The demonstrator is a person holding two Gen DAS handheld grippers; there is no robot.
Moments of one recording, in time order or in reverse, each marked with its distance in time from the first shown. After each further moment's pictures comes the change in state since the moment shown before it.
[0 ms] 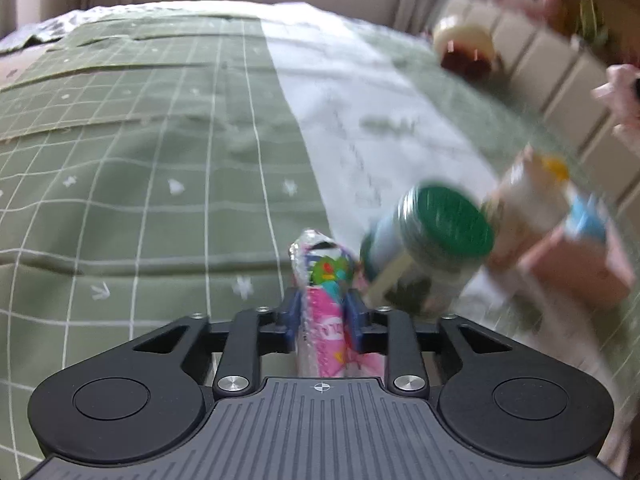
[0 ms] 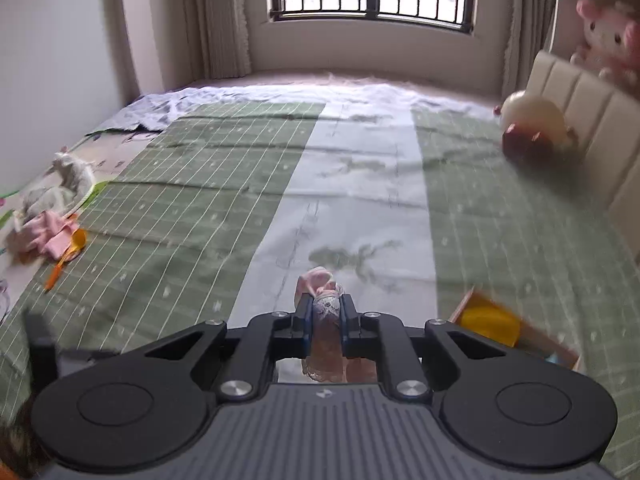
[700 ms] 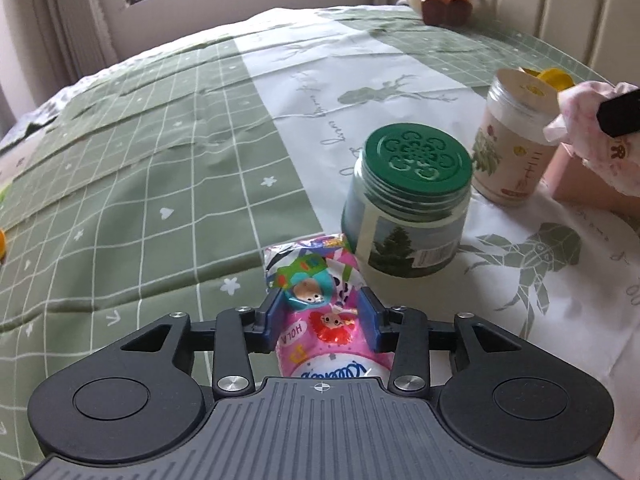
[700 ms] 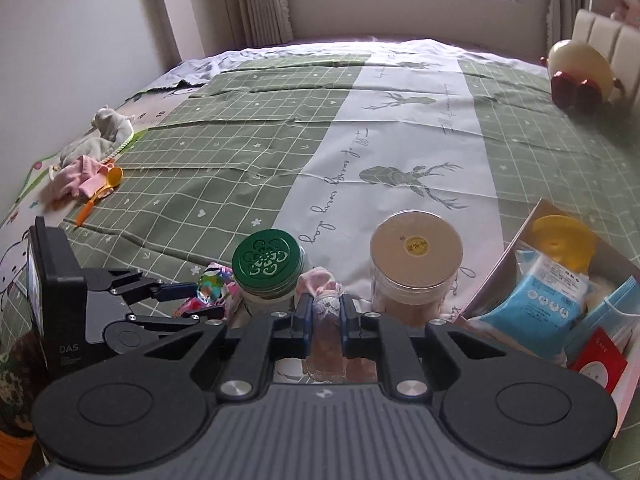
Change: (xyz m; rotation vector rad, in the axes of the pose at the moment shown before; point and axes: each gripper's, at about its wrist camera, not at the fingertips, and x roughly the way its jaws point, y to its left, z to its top) left arm 0.006 -0.050 -0.017 0.243 -0.001 0.160; right arm 0.039 0.013 -0.067 -0.018 0.063 0.116
